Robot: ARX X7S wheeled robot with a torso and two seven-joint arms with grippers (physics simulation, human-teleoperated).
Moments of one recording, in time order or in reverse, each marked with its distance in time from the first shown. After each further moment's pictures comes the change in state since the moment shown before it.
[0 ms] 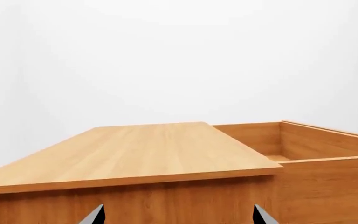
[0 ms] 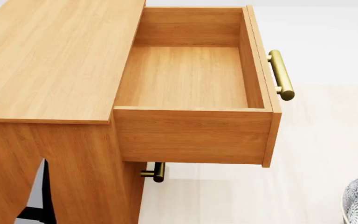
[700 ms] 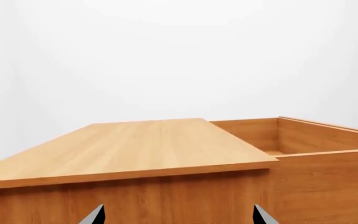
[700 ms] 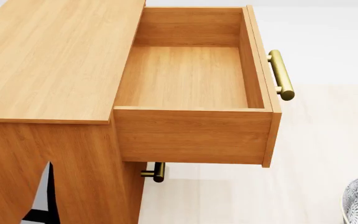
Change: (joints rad) left arm 0.000 -0.012 0.027 -0.016 -0.002 0.014 -0.016; right arm -0.095 0.100 -0.009 0.033 -0.001 0.051 -0.251
